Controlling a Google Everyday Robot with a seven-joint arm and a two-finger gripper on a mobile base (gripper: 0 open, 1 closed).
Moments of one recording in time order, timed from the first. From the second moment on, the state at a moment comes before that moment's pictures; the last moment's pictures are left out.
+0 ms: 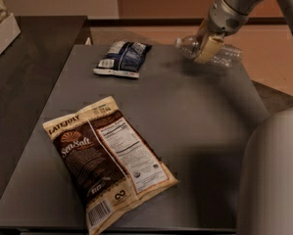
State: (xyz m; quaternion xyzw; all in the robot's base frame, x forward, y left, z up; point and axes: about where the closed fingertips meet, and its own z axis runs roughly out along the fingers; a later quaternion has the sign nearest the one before) arm 0.672 -0.164 0.903 -0.69 0.69 0.06 0.21
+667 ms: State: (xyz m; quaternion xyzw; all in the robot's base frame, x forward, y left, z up) arm 0.636 -0.145 0.948 -0.59 0.72 0.17 0.32
